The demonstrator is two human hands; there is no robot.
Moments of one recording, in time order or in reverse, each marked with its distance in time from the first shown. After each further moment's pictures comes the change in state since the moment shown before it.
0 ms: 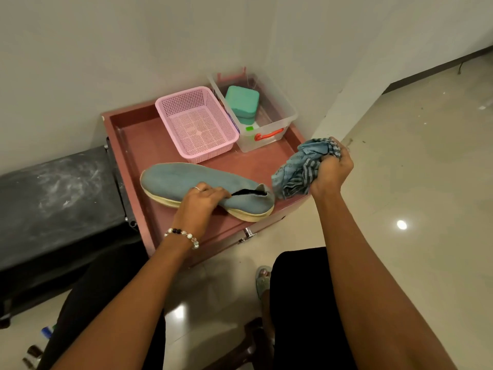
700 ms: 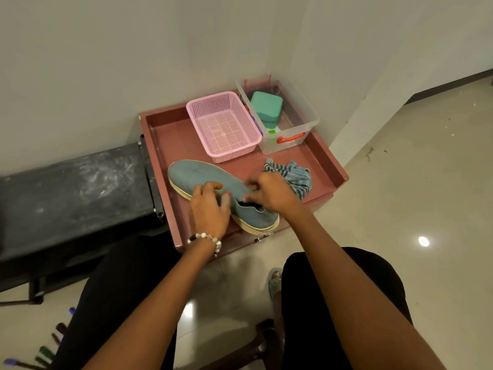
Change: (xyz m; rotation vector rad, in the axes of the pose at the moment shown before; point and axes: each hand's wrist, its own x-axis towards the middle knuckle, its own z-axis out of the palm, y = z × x) left_hand -0.014 0.032 -0.027 -0.213 0.274 -0.769; right_hand -0.097 0.045 0.043 -1.537 -1.116 -0.415
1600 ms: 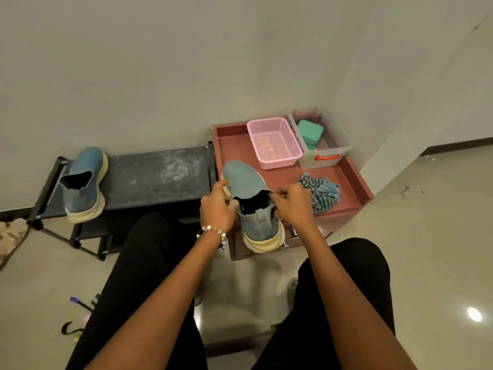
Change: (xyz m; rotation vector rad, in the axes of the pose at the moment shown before) left_hand -0.067 0.003 -0.120 -0.035 0.057 -0.171; right_hand -0.097 -0.083 0.009 0.355 0.301 0.026
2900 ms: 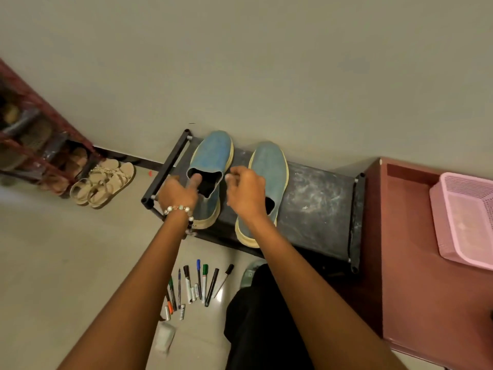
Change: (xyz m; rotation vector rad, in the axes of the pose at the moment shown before) left_hand 0.203 -0.266 -0.239 0.015 0.464 -0.765; right_hand 0.082 -0.262 0.380 0.135 -0.426 -0.262
